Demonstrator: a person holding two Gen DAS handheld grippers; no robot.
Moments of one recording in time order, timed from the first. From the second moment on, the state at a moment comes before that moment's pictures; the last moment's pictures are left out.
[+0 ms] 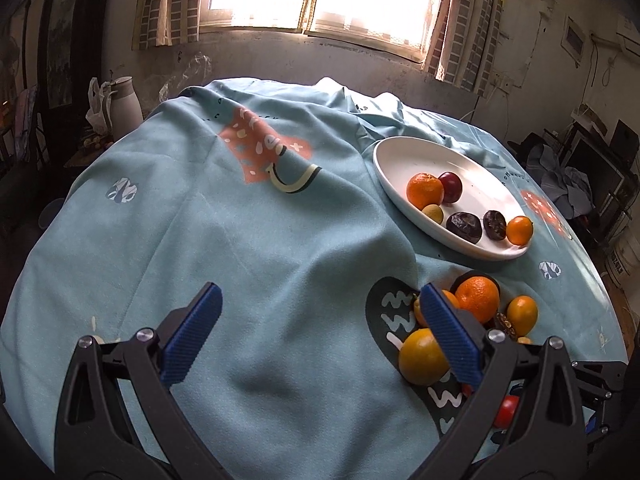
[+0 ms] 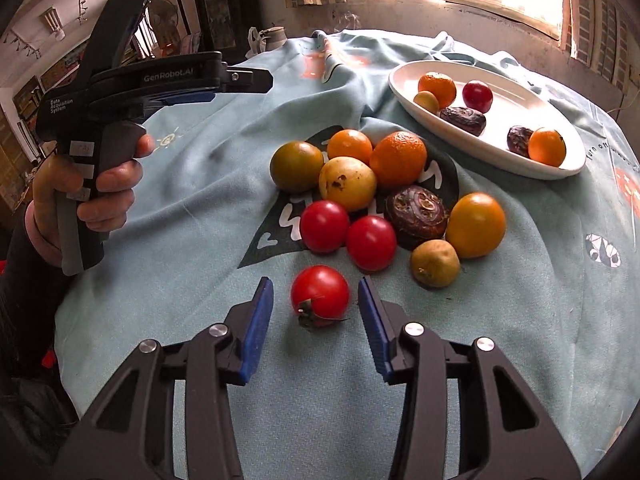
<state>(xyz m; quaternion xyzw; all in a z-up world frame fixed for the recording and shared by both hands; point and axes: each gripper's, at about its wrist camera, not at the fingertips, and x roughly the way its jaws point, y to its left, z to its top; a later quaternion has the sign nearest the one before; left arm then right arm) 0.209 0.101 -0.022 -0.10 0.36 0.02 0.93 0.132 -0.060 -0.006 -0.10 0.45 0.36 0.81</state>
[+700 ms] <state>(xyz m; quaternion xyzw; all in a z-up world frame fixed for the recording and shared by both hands) 0.187 0.043 -0.037 0.04 0.39 -0.14 0.91 0.153 -0.104 0.019 0.03 0.43 0.35 0.83</state>
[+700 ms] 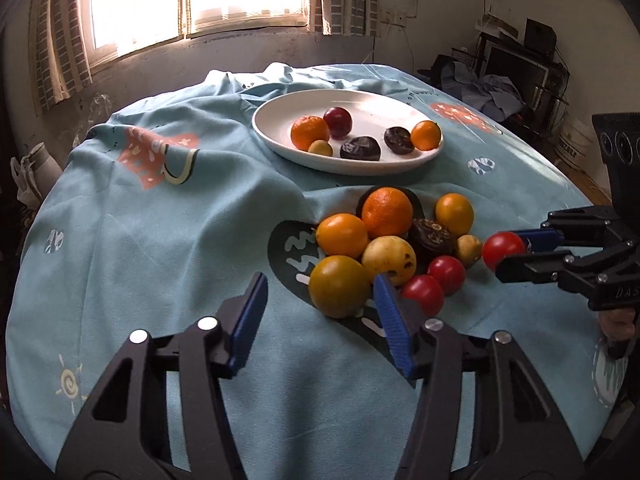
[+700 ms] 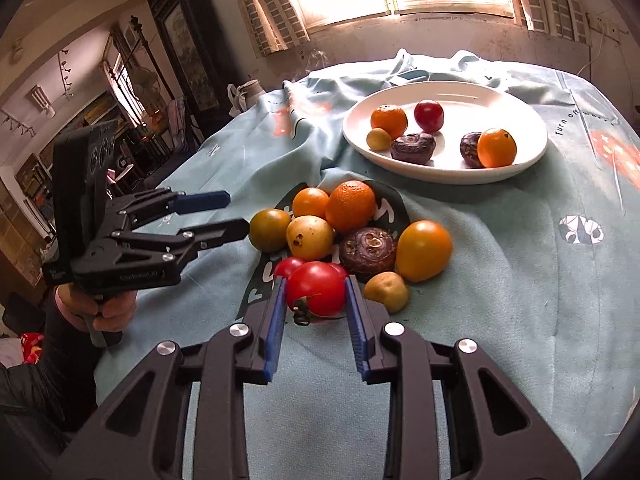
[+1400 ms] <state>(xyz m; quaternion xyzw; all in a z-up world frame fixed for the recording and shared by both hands) 0.205 0.021 -0.062 0.09 0.41 -0.14 0.90 0.151 -0.104 0.018 0.02 0.43 0.34 0.84</state>
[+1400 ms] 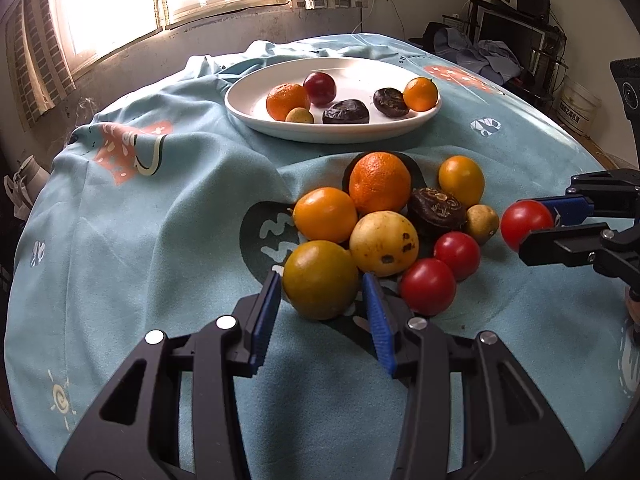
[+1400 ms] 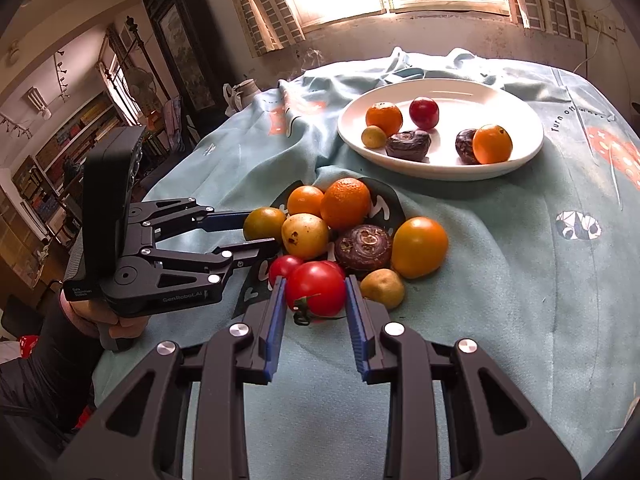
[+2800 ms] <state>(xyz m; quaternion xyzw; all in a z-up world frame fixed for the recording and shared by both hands) 0.368 -0.025 0.001 0.04 0.38 -0.10 0.92 0.304 -0.147 0.029 0.09 0.36 0.20 0.91</state>
